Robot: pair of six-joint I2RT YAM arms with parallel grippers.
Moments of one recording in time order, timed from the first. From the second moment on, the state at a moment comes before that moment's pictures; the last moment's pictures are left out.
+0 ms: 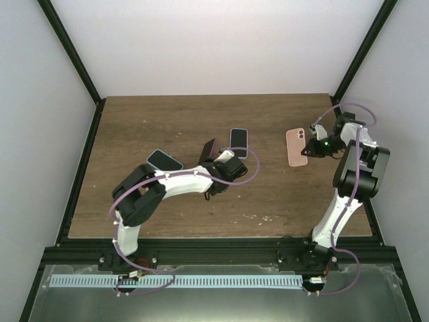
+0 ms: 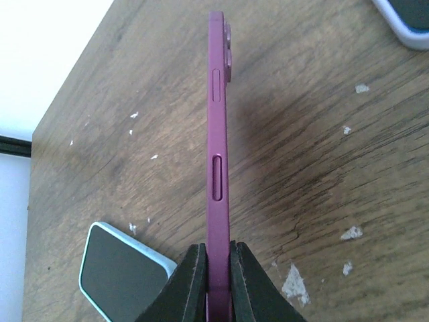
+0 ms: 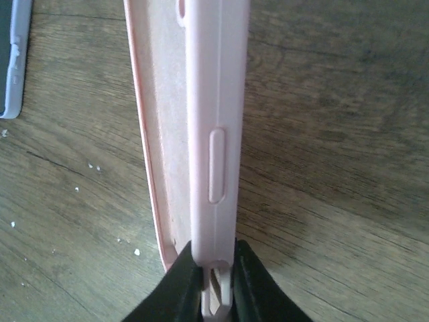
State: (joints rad) left arm -0.97 1.96 1.29 -0.49 -0.90 -0.17; right arm -0.35 1.99 1.47 -0.94 -0.57 -0.49
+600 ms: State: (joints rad) left arm -0.94 2.17 1.43 -0.54 -0.84 -0.17; right arm -0.35 1.92 1.44 -0.89 -0.56 -0.46
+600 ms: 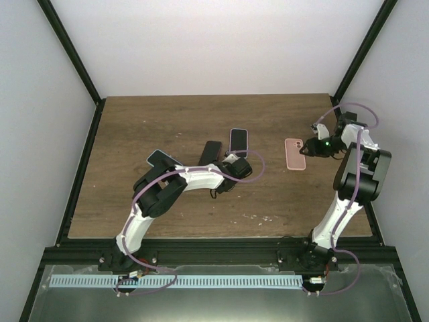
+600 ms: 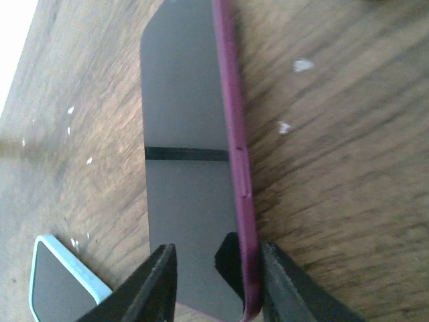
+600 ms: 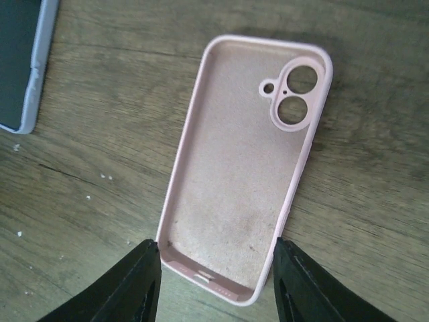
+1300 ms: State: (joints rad) left arm -0.81 2.18 1.85 -0.56 -0.37 -0.32; right arm -0.19 1.54 1.16 -0.82 -0.68 -0.50
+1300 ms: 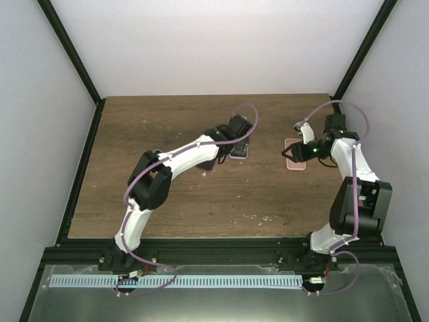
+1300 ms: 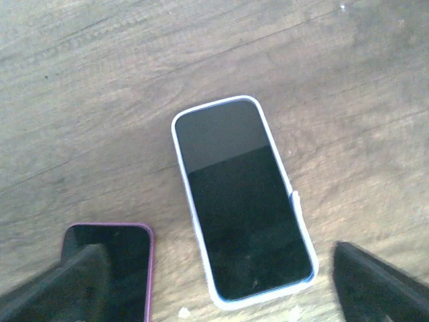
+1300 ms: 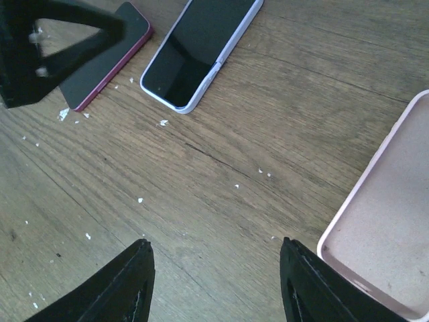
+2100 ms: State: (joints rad) left arm -0.75 2.60 2.27 -0.68 -0.25 -0.46; right arm -0.19 1.49 1.10 -0.79 -0.75 -0.43
